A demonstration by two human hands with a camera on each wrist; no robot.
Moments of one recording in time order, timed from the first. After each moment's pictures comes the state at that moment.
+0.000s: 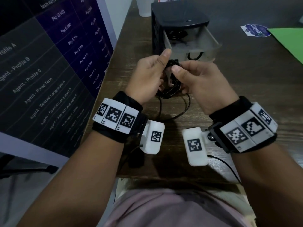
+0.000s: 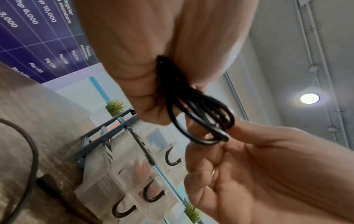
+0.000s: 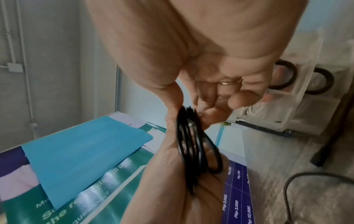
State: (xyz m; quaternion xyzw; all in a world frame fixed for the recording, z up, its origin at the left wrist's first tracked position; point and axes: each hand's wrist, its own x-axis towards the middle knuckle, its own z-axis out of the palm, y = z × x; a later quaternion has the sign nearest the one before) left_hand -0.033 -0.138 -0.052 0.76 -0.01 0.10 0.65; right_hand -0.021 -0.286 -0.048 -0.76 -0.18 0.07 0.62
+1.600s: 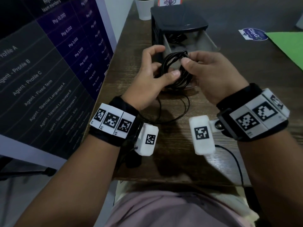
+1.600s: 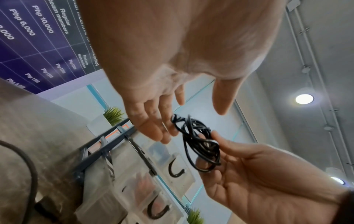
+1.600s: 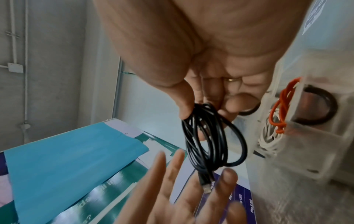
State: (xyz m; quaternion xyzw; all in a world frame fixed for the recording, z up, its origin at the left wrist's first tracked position) left_hand -0.039 -0.132 -0.055 0.73 -0.06 0.06 0.68; right_hand 0.006 -0.295 -0.036 -0.73 -0.16 0.10 0.66
